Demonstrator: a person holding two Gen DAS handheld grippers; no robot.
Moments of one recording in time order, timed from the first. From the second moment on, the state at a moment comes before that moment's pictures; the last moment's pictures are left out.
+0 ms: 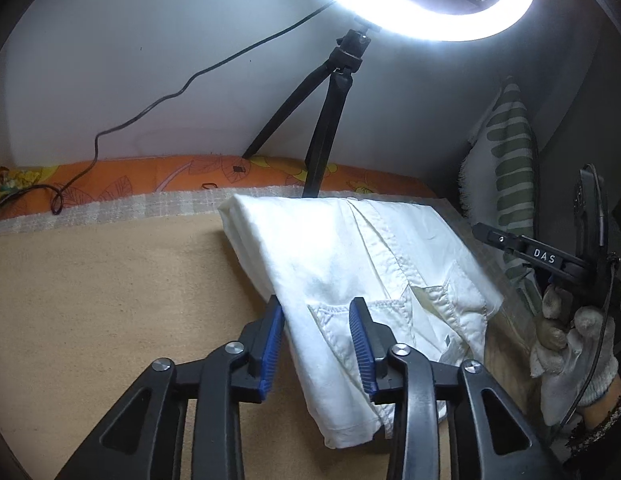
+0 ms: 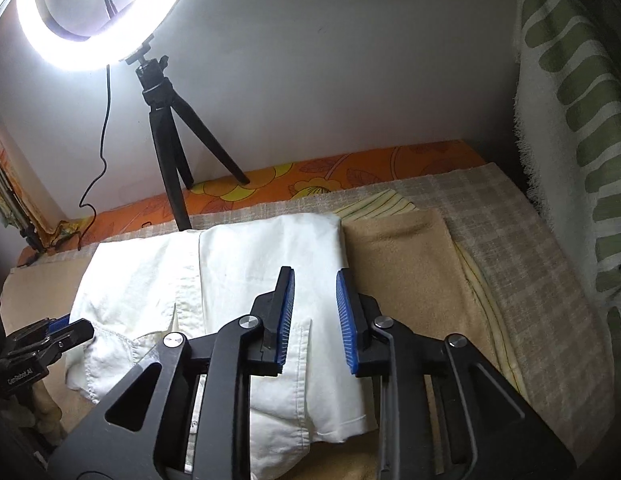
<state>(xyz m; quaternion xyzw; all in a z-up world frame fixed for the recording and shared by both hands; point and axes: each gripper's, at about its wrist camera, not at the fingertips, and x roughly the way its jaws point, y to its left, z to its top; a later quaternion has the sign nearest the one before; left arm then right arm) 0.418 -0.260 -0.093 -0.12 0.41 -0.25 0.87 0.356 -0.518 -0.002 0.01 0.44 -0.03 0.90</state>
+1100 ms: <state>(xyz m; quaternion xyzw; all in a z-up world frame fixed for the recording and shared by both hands) 0.216 -0.185 0.040 -0.04 0.31 -0.26 0.91 0.183 -0.389 0.117 -0.02 0.37 -0.01 0.93</state>
